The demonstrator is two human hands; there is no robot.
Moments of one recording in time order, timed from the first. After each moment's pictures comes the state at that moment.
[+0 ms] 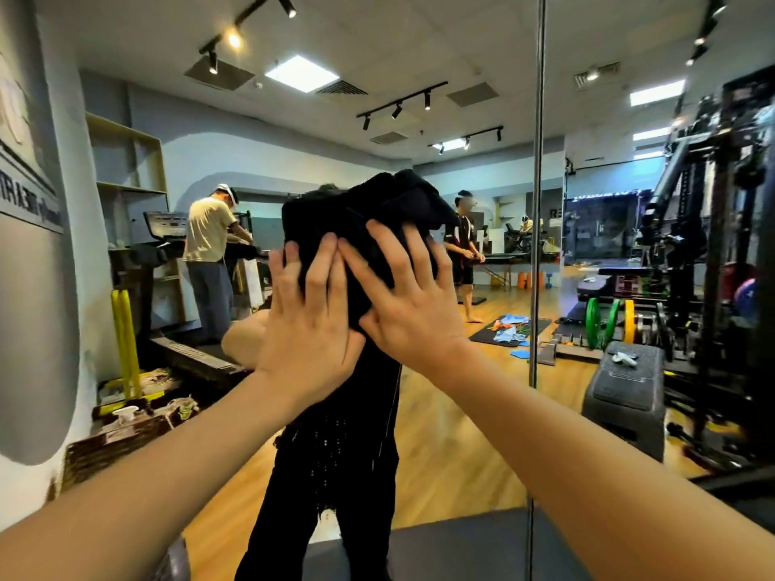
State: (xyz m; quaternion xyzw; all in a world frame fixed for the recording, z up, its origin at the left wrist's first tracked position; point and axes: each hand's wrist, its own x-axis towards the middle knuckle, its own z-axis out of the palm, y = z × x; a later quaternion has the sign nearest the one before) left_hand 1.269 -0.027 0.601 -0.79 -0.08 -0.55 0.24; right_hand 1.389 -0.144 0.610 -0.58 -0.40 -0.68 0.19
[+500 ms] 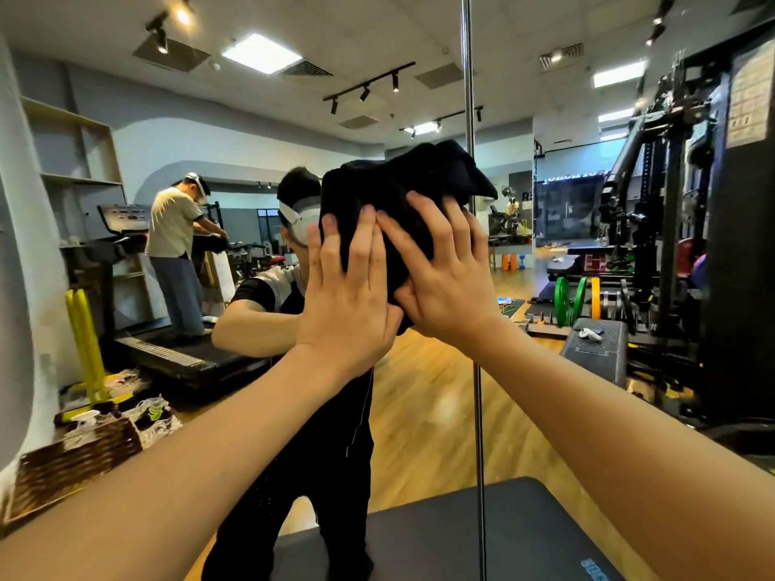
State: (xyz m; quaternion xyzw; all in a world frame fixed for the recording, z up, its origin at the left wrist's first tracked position) left_hand 1.342 -0.110 0.602 -0.79 -0.05 -0.55 0.25; right_hand 1.459 -0.227 0.608 -0.59 -0.39 -0.68 0.19
